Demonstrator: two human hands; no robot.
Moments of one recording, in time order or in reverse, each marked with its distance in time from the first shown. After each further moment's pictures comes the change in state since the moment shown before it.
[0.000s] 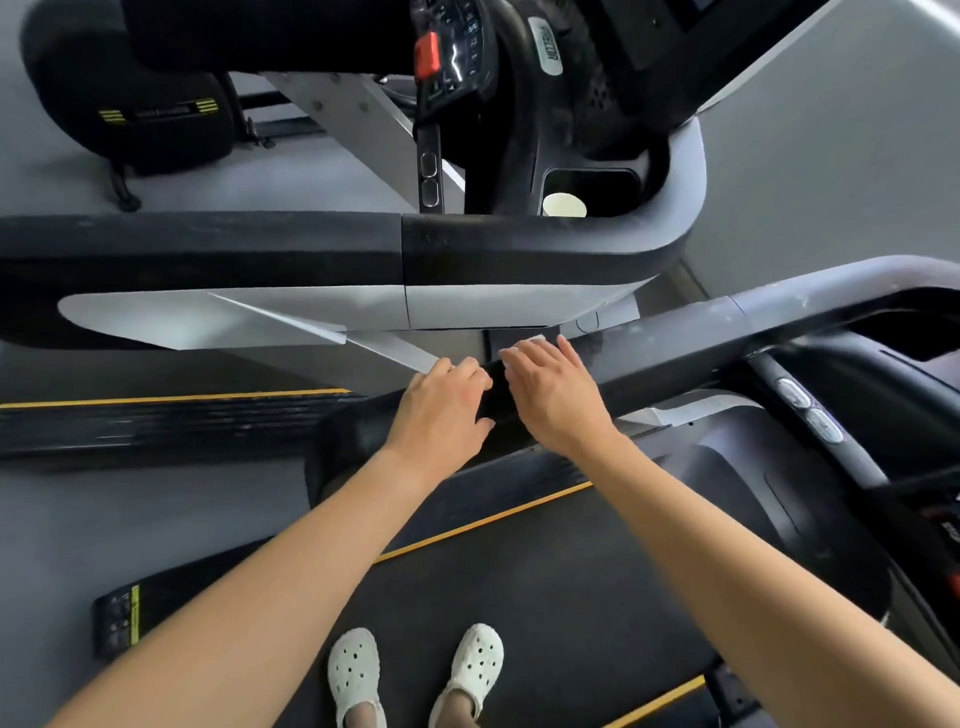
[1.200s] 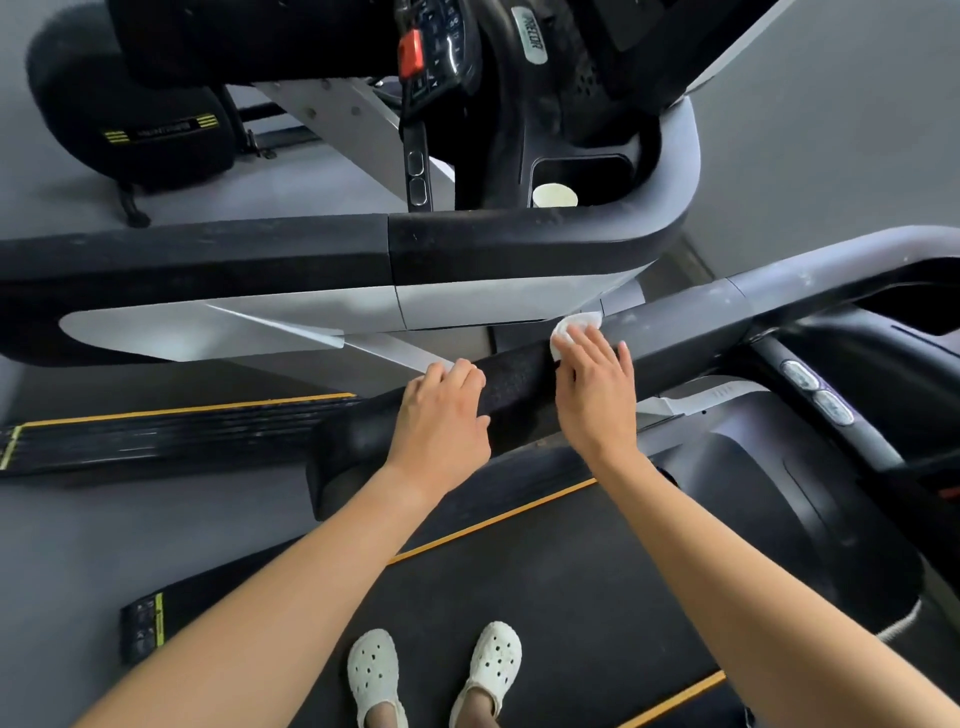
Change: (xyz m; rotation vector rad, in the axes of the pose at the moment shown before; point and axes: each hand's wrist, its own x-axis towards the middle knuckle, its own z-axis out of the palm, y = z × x) left_hand -0.007 0.013 0.013 0.051 -0.015 -0.068; right_hand -0.028 0.020 -0.001 0.149 0.289 0.337
